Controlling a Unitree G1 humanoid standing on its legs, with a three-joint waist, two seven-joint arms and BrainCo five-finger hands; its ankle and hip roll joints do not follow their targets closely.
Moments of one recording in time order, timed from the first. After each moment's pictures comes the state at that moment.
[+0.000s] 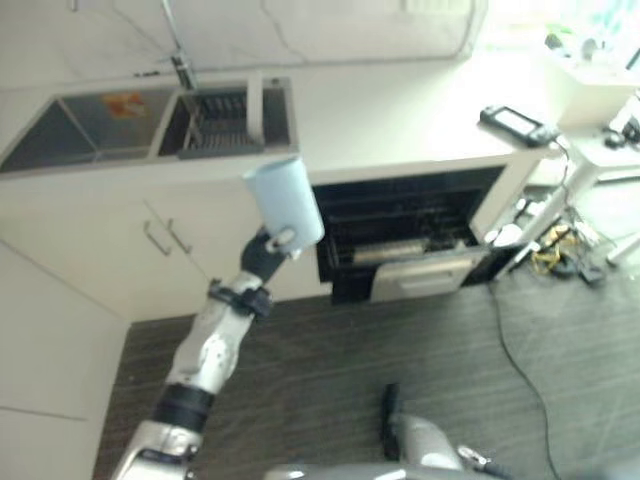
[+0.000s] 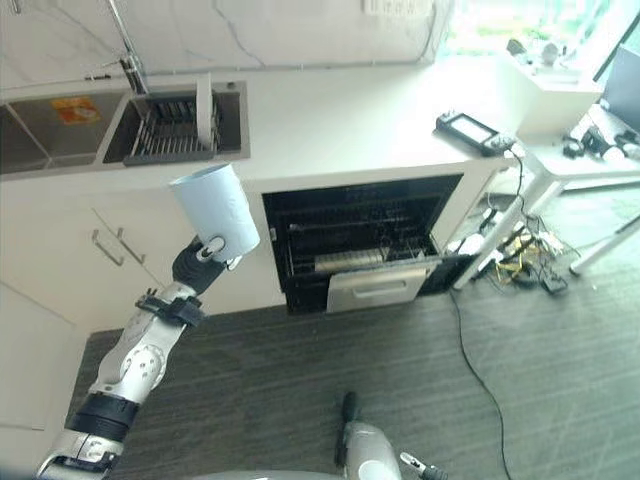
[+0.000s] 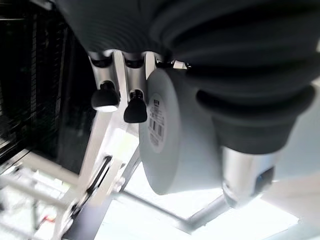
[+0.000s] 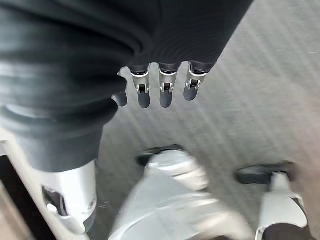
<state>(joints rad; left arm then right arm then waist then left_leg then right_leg) -0.11 0.41 -0.12 0.06 -0.84 -0.02 -0.27 0.01 -0.30 0.06 1.29 0.51 0.06 0.22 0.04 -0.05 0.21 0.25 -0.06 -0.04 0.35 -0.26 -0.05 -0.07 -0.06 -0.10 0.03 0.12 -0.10</state>
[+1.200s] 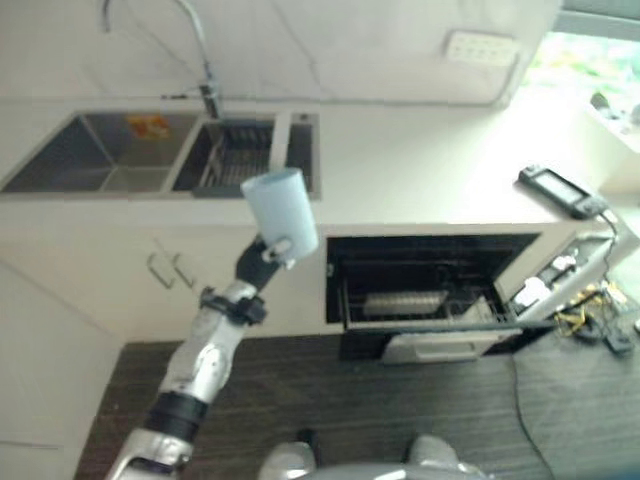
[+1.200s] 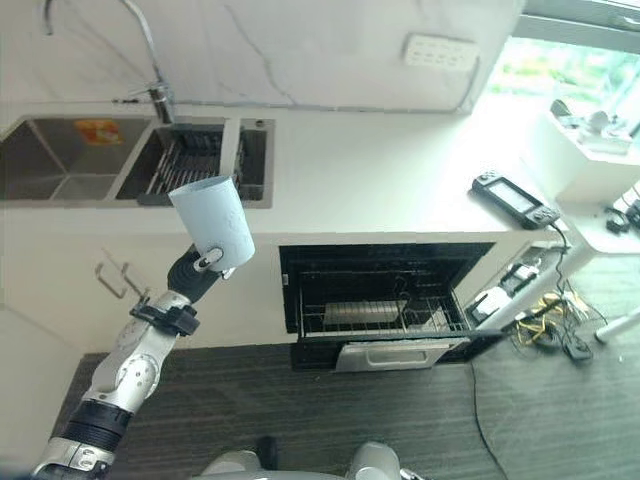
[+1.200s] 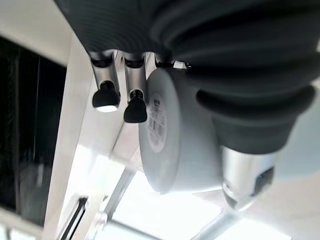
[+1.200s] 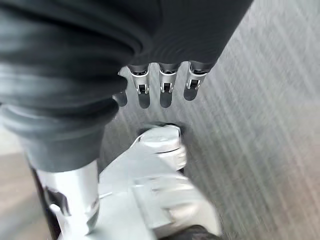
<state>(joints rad) -0.16 0.45 -0.13 0.14 -0.82 -0.07 -0.27 0.03 -0.28 0.07 1.34 0.46 0.03 0.20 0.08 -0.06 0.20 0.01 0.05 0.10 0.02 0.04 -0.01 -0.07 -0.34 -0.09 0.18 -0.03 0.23</state>
